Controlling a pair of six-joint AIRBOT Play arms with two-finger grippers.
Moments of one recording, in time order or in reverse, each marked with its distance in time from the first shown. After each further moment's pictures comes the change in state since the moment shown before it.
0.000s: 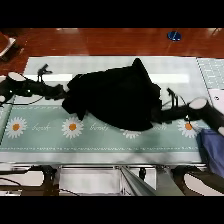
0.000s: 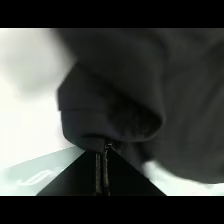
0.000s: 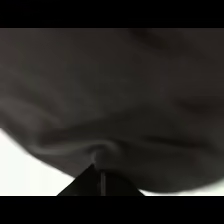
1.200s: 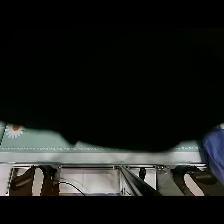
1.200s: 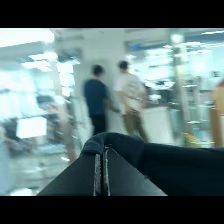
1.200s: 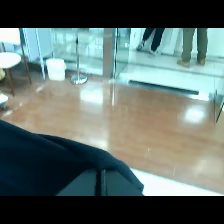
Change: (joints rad) left arm 0.272 1.136 0.426 0.144 0.325 -0.026; right arm 0.011 0.512 1.352 -0.482 0.440 0.241
